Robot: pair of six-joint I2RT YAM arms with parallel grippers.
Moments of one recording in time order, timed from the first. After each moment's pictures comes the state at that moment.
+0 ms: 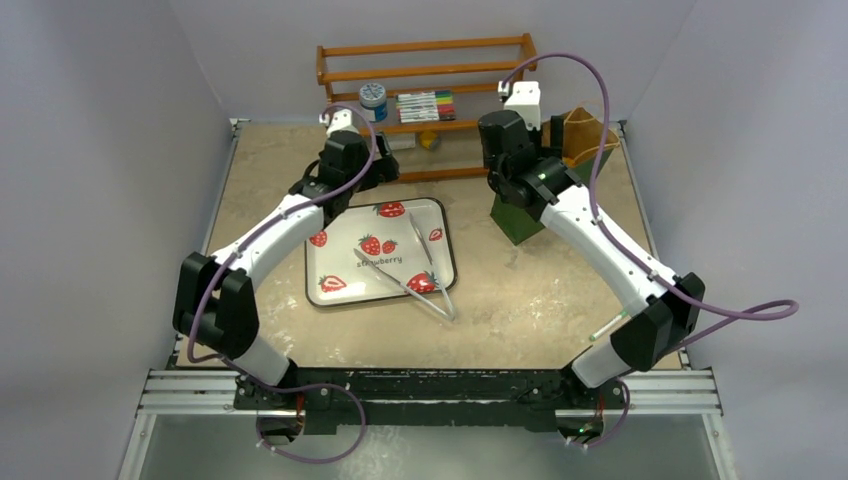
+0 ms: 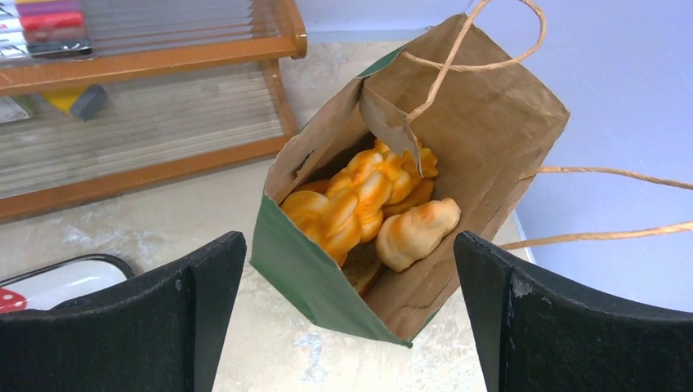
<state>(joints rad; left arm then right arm) -0.43 1.59 1.25 -0.15 -0.20 -0.59 0.63 1.52 1.59 -0.61 0.96 0.18</state>
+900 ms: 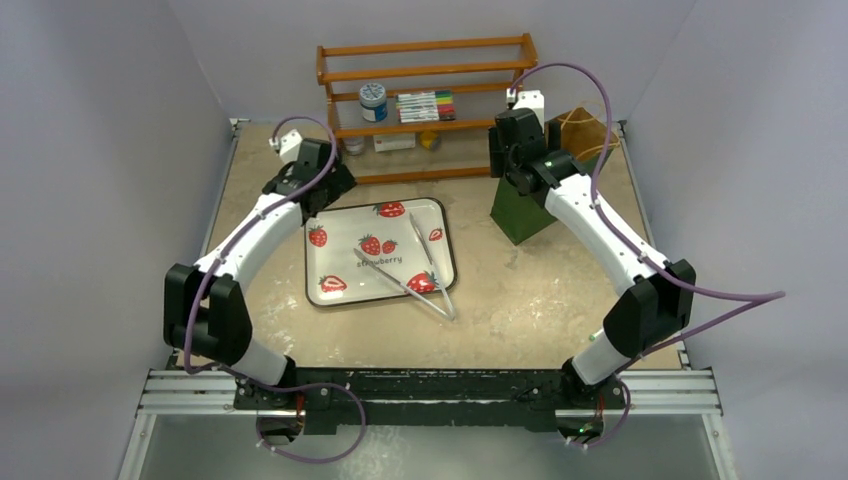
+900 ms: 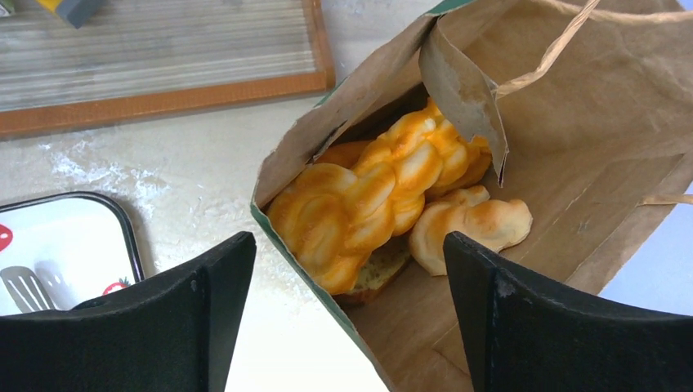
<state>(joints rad) -0.31 1.53 1.24 -0.49 -0.40 -0.79 0.47 1.59 1.55 -0.64 0.64 0.18</state>
